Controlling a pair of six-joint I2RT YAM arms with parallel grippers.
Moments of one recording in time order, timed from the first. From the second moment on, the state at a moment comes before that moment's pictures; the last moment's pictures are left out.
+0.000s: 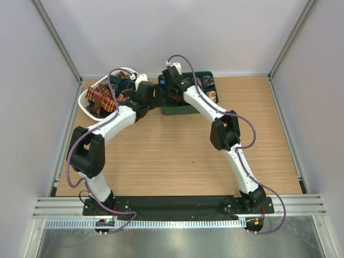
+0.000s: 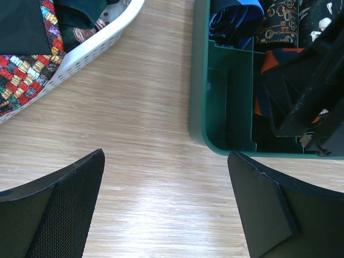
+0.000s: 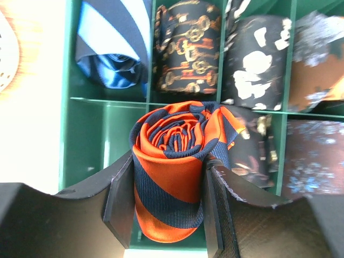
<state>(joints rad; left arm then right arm) -0.47 1.76 1.34 -0.23 -0.37 -0.52 0.61 2.49 2.42 -0.70 0.38 0.28</state>
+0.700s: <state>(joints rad) -0.47 1.80 1.35 -0.23 -0.33 -0.52 0.54 2.50 2.42 -0.73 0.22 0.48</state>
